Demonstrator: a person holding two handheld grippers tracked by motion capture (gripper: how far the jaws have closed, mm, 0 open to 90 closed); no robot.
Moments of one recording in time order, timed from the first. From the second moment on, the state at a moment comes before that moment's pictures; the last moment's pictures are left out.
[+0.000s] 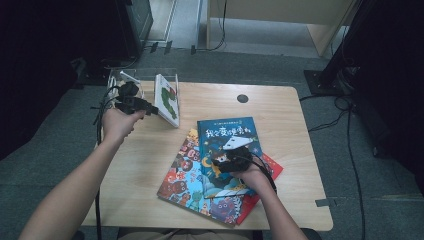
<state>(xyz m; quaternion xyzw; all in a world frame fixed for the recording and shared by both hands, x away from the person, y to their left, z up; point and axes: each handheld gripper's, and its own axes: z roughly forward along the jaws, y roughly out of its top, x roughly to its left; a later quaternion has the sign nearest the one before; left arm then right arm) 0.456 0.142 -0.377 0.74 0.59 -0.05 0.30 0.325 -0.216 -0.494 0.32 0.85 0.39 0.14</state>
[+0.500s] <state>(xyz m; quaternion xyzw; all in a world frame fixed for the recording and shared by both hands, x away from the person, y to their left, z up) 0.425 0.146 -0.408 0.74 0.57 -0.07 0.34 0.326 -0.221 -0.494 0.34 0.84 0.39 0.14</state>
